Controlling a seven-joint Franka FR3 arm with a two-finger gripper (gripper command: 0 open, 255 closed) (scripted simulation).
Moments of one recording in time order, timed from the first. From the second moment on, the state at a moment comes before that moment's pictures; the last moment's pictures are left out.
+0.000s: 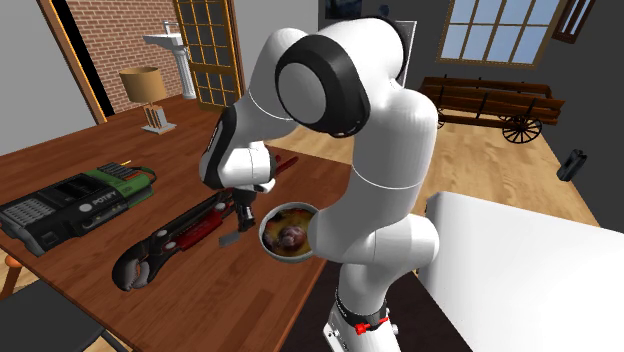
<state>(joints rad) -0.41 -0.16 1.02 -2.64 0.58 2.55 1.47</state>
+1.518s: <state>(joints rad) -0.31 -0.50 0.81 -2.52 0.64 2.11 1.45</state>
